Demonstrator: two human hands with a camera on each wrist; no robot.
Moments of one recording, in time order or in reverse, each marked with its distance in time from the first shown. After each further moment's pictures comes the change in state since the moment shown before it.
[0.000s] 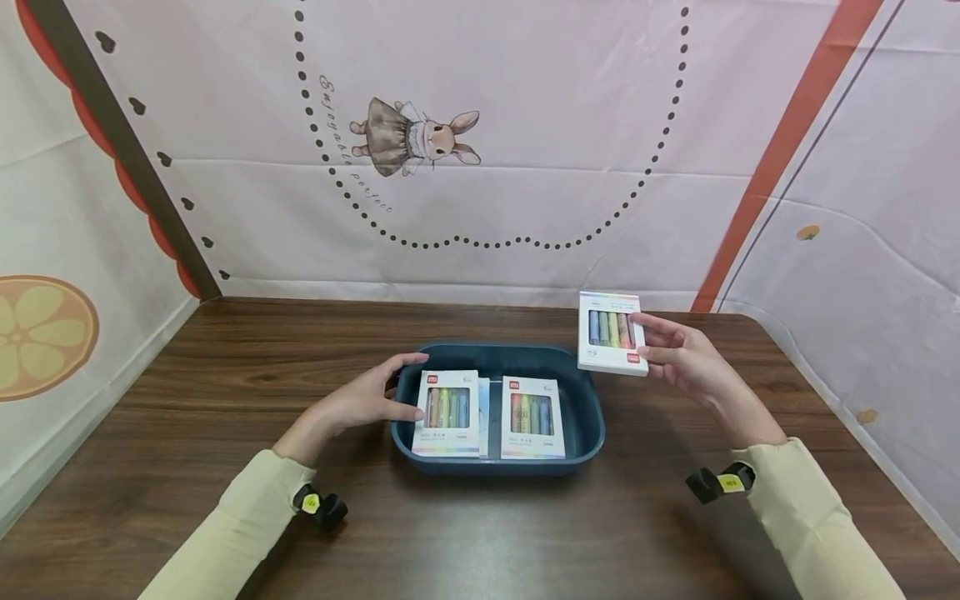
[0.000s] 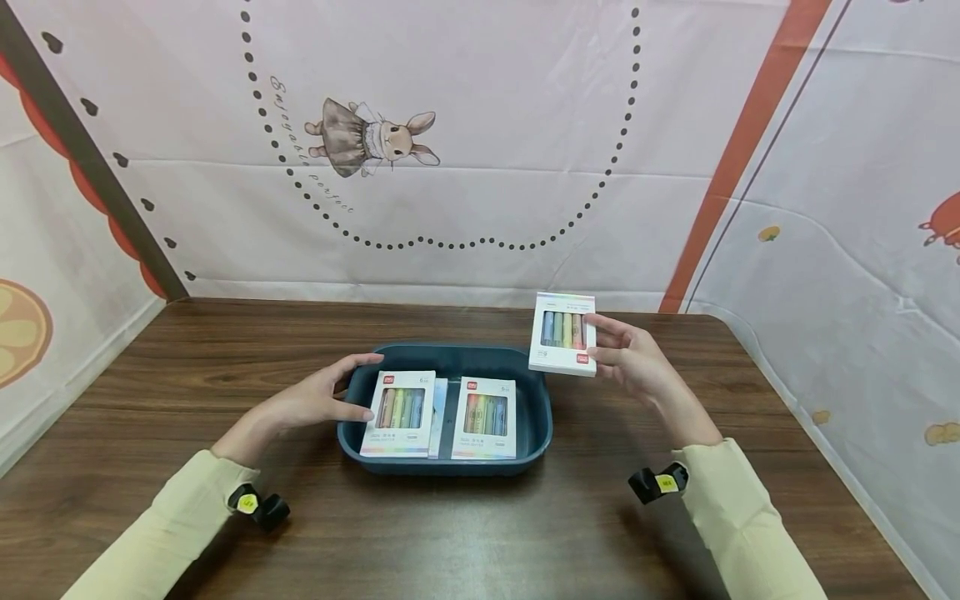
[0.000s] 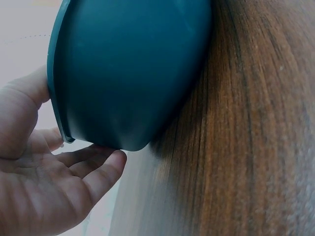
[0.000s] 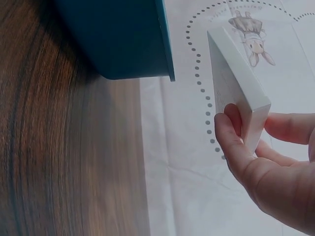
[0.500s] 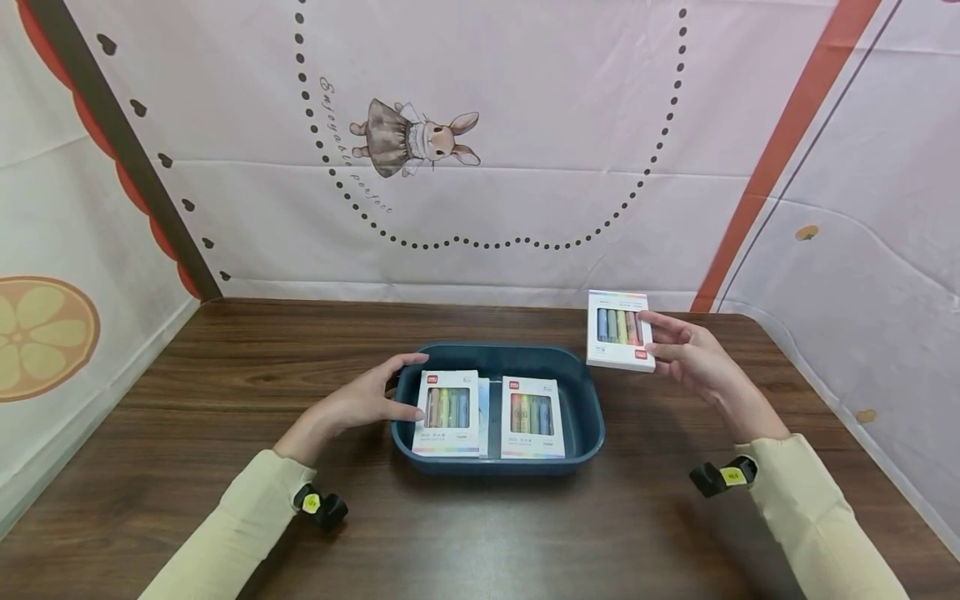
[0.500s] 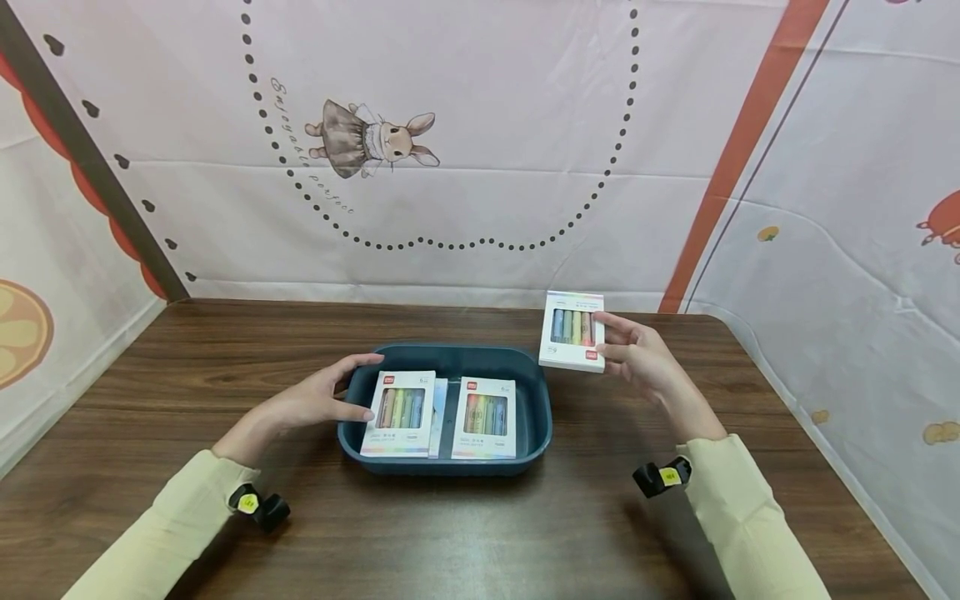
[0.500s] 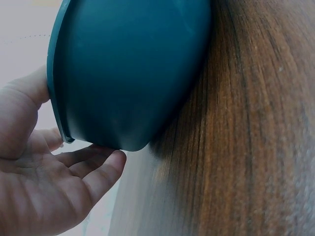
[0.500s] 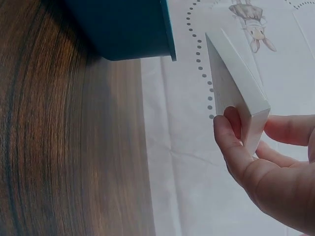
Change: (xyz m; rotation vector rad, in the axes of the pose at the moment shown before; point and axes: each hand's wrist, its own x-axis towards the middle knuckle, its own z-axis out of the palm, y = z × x) left_hand 0.000 0.000 0.000 0.000 0.000 0.006; right_hand 0.003 0.000 -0.012 0.039 0.018 0.019
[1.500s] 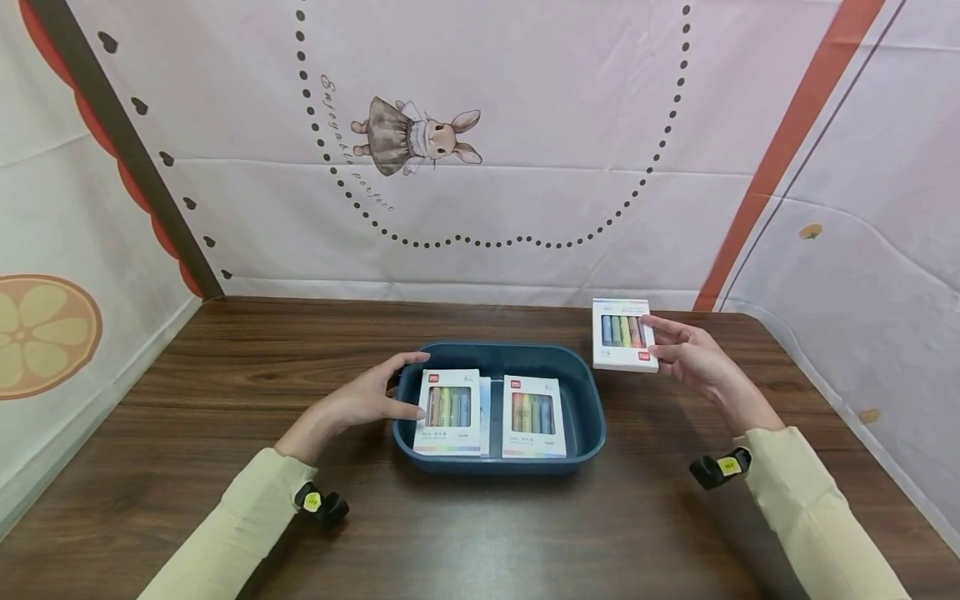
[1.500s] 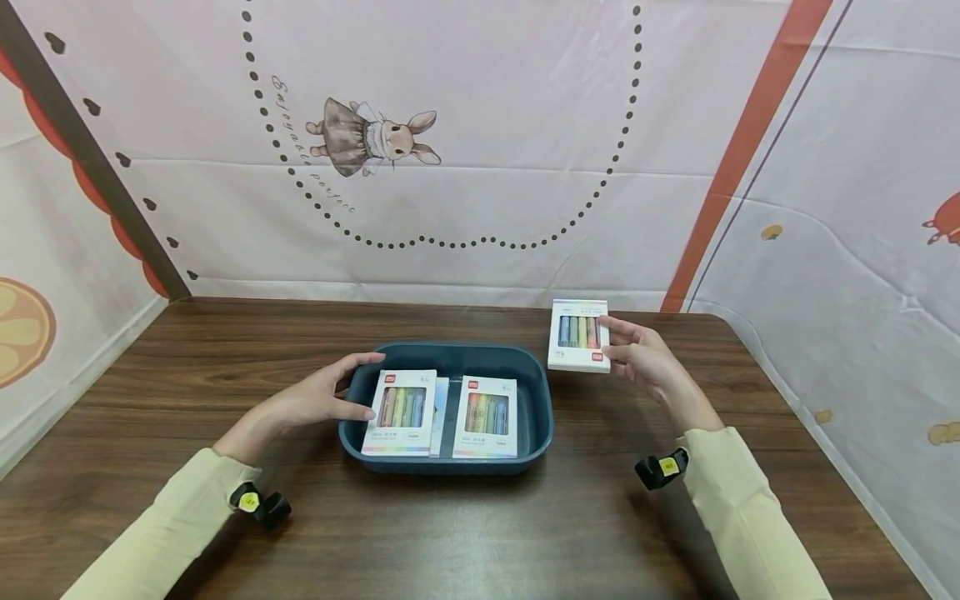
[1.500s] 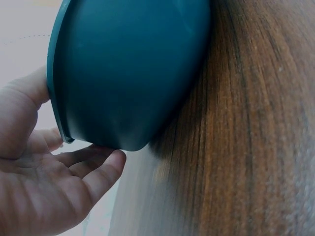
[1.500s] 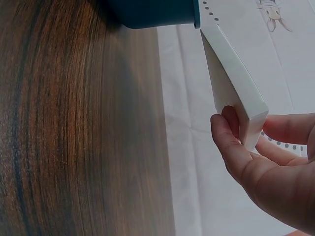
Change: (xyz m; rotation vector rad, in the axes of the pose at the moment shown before) left_hand 0.002 0.000 0.000 -0.018 0.001 -0.012; right_hand 0.015 0.014 -0.014 -0.128 -0.023 0.020
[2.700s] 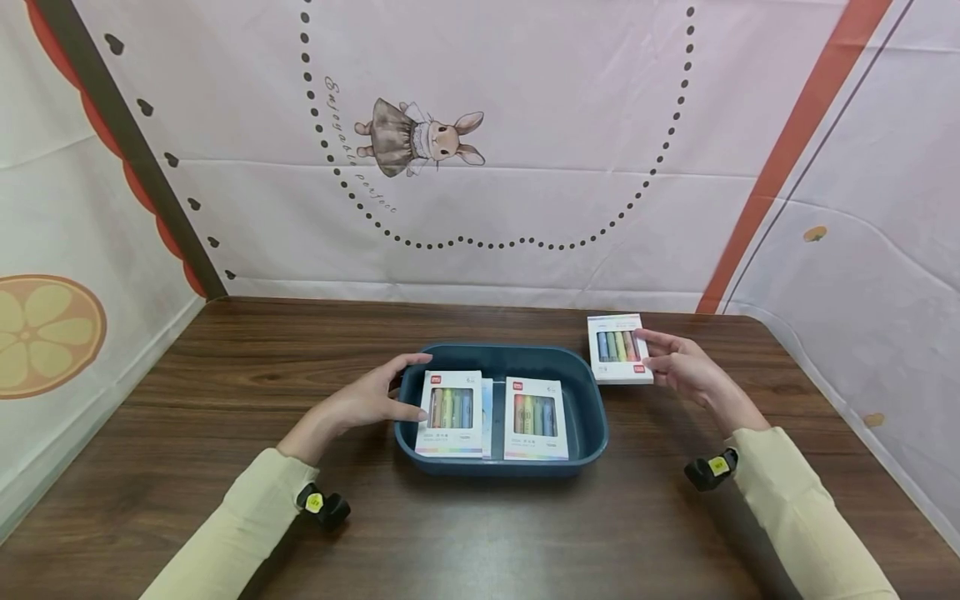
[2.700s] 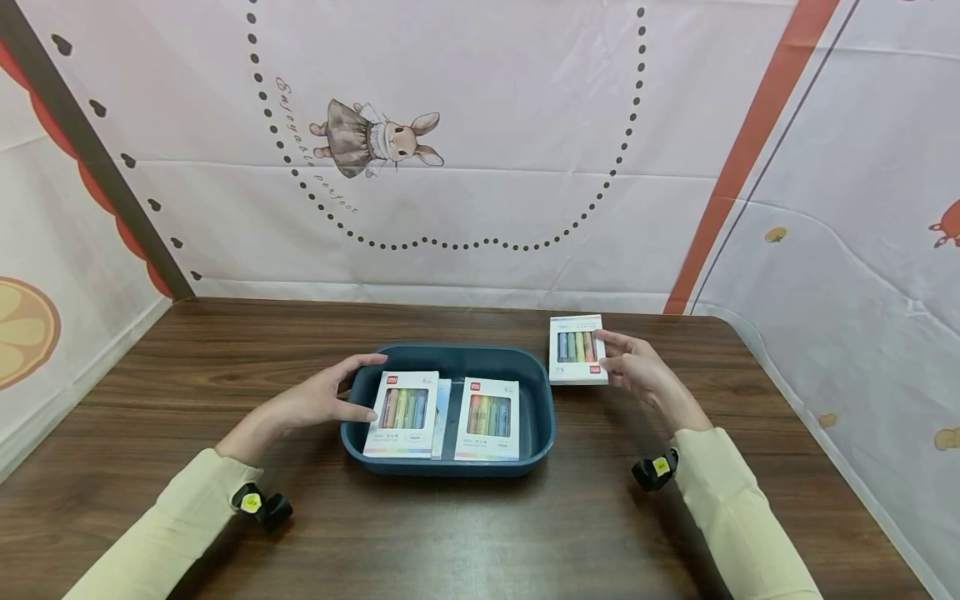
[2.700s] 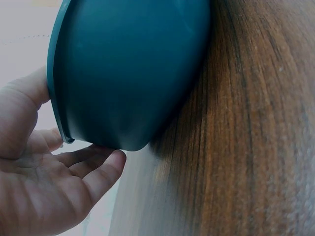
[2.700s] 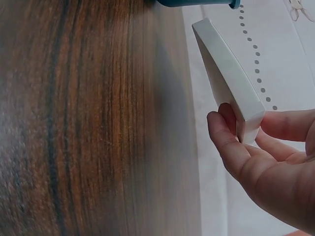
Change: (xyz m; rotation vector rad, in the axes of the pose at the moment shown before) left_hand -0.002 0.000 0.000 0.002 0.000 0.005; right_hand 0.018 0.022 -0.005 -0.043 -0.028 0.038
